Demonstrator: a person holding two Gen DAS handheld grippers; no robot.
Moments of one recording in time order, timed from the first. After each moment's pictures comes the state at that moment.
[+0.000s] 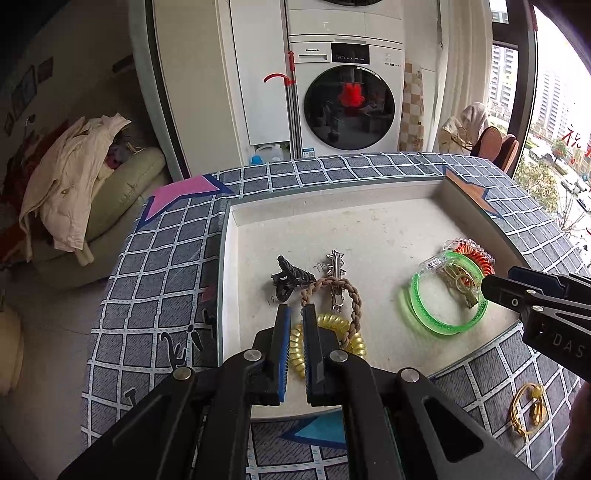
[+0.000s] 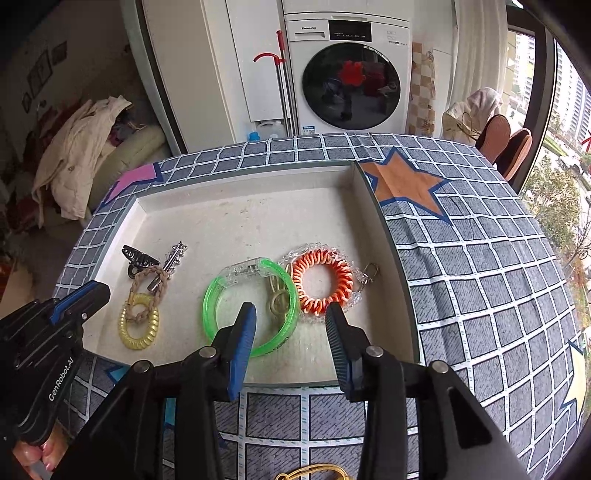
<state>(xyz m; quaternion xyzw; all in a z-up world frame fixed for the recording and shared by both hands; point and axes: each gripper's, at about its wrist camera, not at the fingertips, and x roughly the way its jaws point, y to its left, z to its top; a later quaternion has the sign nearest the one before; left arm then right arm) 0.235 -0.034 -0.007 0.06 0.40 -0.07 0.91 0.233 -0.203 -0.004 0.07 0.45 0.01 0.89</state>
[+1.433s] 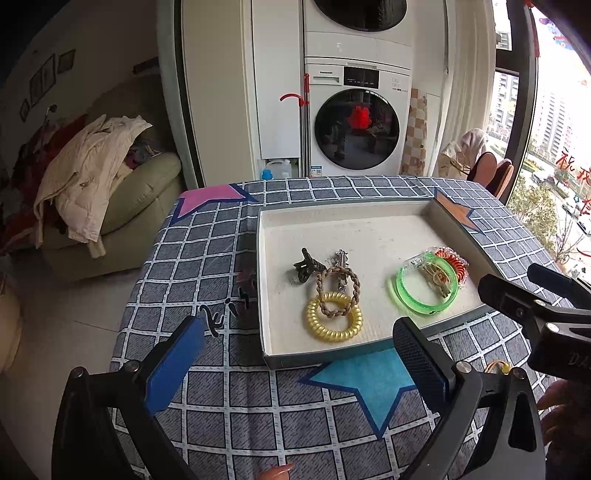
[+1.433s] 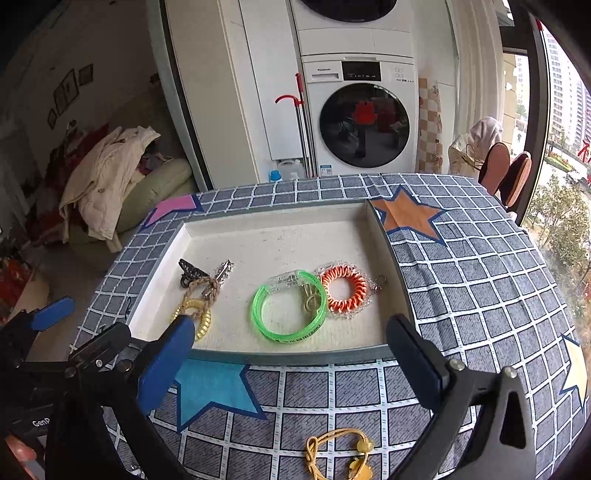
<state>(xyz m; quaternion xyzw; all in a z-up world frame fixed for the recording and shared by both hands) 0.178 -0.009 0.022 0.03 0.37 -0.06 0.93 0.178 -0.192 0.033 0.08 0.37 0.04 0.92</state>
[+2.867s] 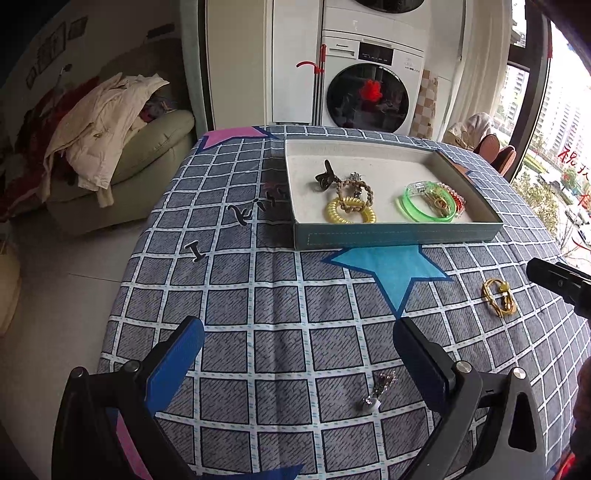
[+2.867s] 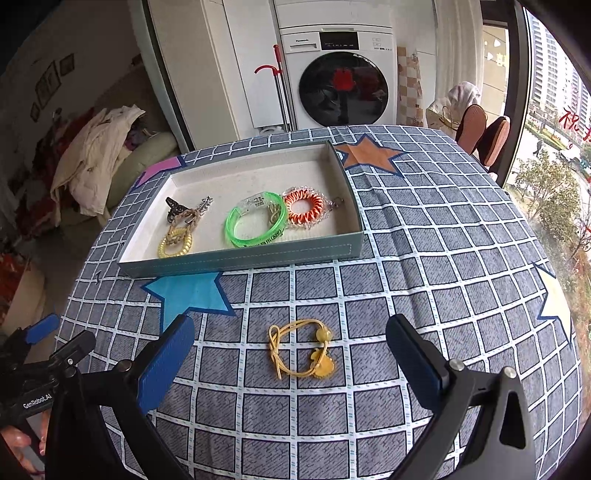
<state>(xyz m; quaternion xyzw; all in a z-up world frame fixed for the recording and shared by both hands) 0.102 0.030 -0.011 0.00 0.43 -0.05 0.90 0.104 -0.221 0.015 0.08 0.44 0.02 0.90</state>
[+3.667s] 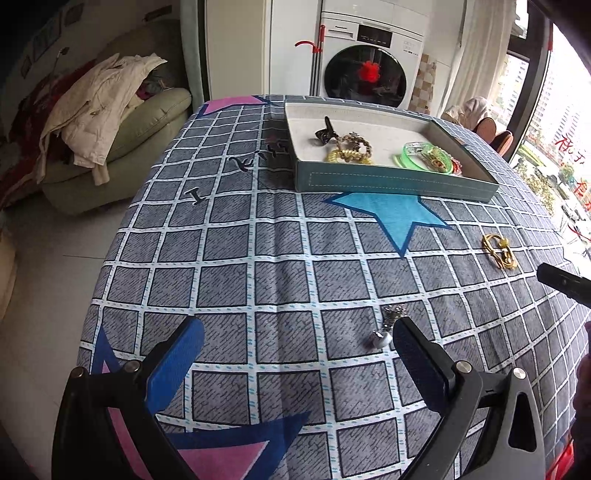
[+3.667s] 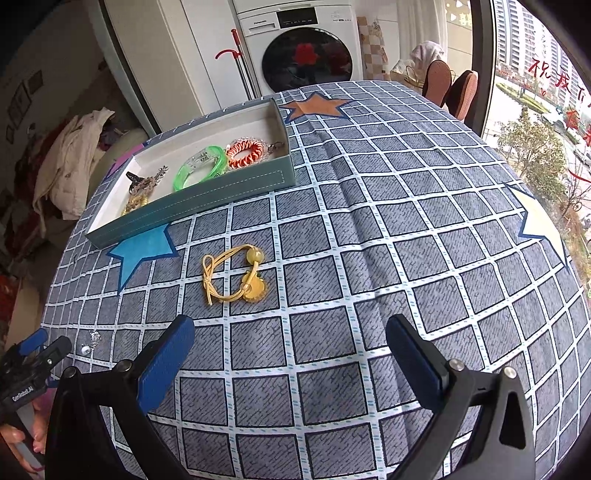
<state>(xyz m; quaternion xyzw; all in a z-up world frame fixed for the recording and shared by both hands) 0.073 0.033 -0.034 0.00 0.45 -0.07 0.89 0.063 -0.262 -0.023 0.13 0.47 -0.02 0.87</state>
